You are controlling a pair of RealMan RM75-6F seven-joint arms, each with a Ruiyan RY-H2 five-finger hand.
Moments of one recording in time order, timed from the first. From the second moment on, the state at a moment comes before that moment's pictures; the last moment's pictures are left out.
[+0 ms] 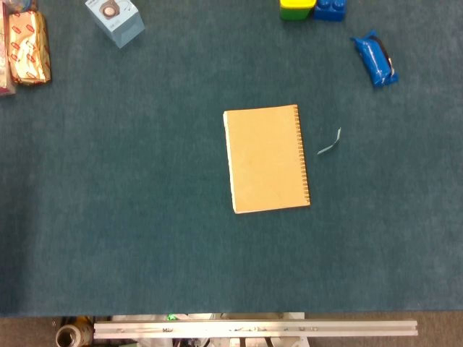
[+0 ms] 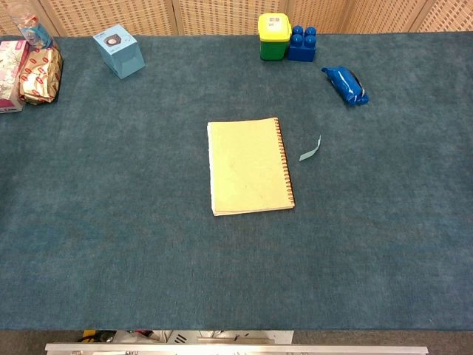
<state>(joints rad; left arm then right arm) -0.08 -1.10 -0.04 -1.71 1.42 1.46 0.17 0.09 -1.13 0.05 -1.61 -1.52 1.46 -0.06</state>
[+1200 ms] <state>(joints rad) -0.06 -1.09 -0.04 -1.70 1.43 1.48 0.13 0.47 -1.20 0.12 -1.54 -1.55 1.02 0.07</state>
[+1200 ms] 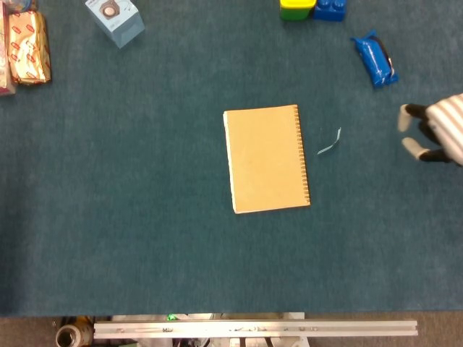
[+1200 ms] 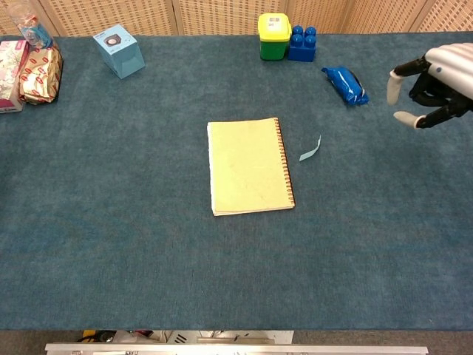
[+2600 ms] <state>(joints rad) -0.07 -1.11 -0.04 -1.64 1.40 1.44 0.08 0.77 -1.52 0.09 -1.26 -1.39 0.69 -0.22</state>
